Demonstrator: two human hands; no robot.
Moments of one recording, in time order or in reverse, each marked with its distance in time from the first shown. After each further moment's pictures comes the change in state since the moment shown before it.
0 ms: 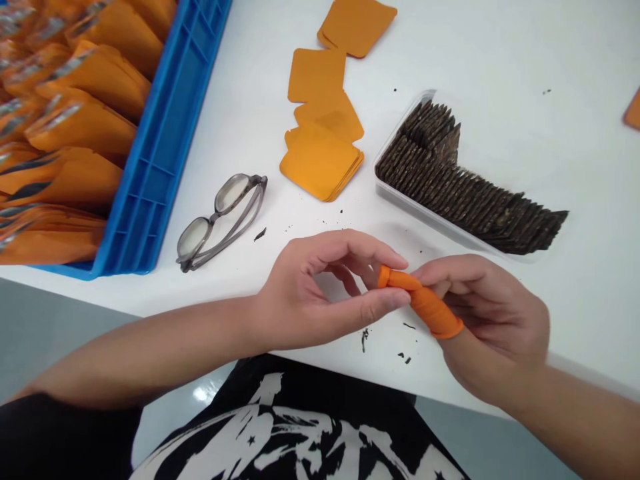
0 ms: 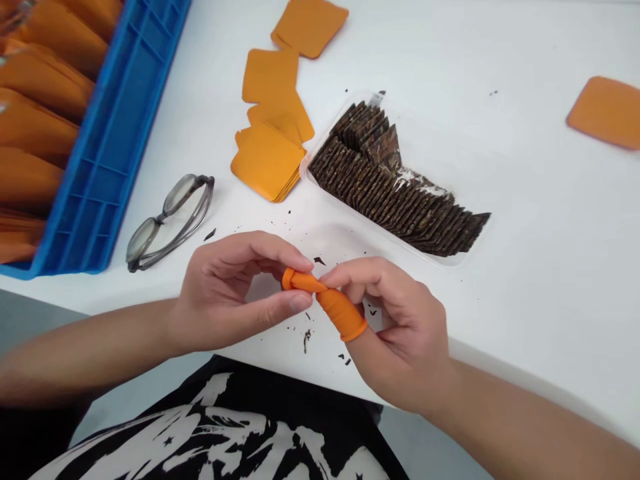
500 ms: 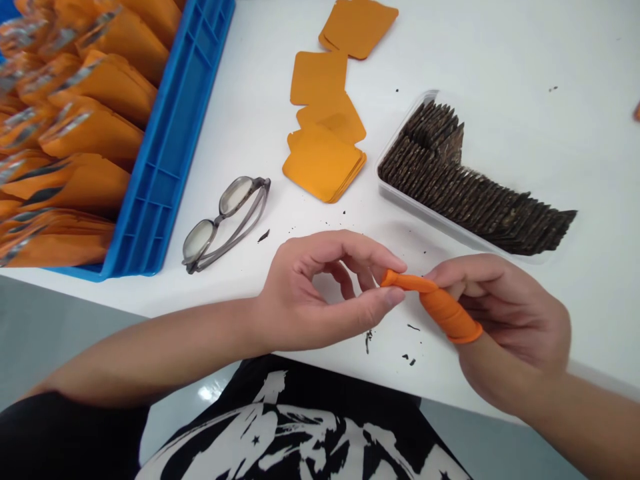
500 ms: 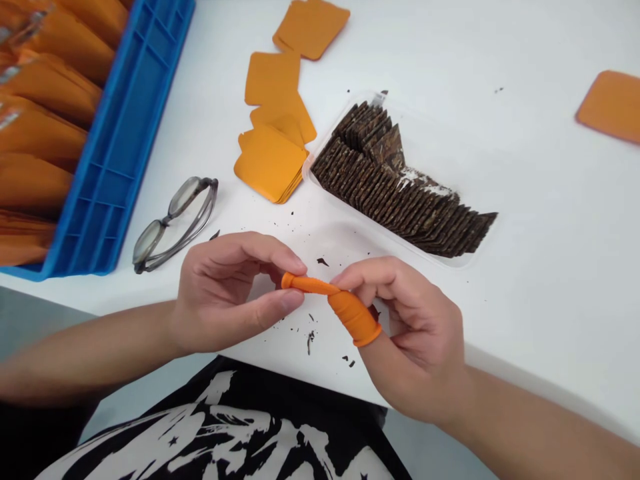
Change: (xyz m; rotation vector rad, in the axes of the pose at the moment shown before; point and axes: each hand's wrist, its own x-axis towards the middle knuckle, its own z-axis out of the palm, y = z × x) left_hand 0.003 0.004 0.000 0.019 0.079 0.060; right_hand 0.001 -0.003 -0.003 0.057 0.000 0.005
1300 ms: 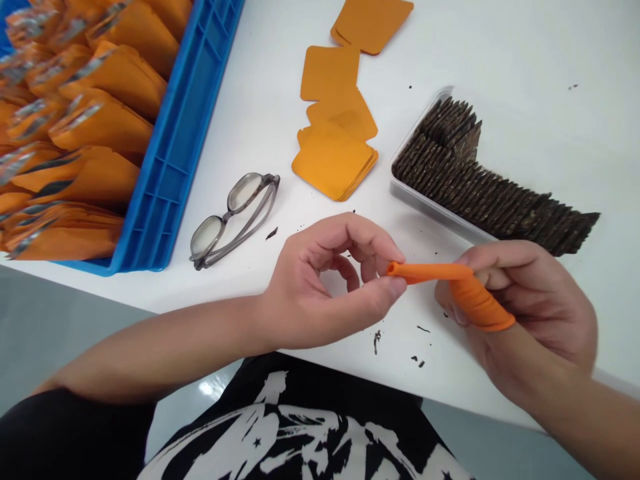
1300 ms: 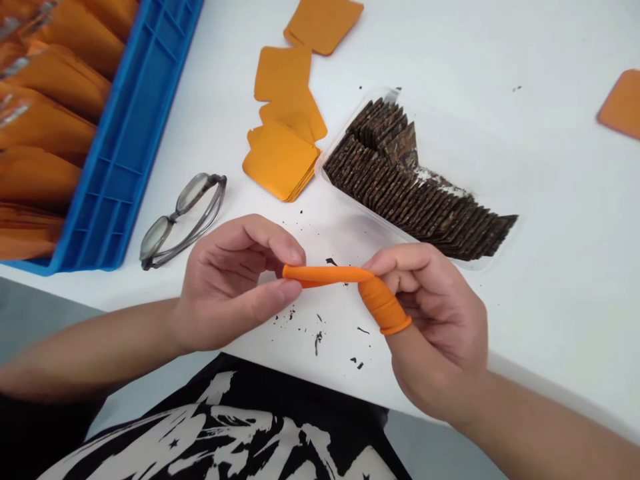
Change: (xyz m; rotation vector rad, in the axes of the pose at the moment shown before) left_hand 0.002 0.002 -0.002 -0.078 0.024 -0.047; right_hand 0.001 0.003 0.000 0.114 0.146 0.103
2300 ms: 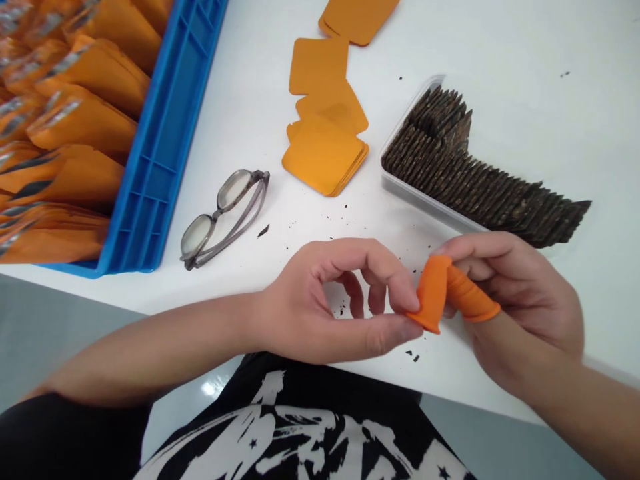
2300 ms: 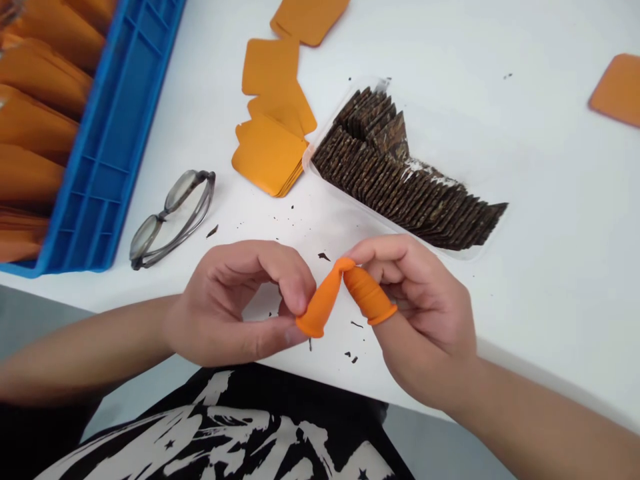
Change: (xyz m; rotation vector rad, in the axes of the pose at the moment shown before) left_hand -0.002 0.001 -0.003 -0.071 -0.314 -0.078; right_hand 0.006 -0.005 -0.001 0.008 -0.083 0.021
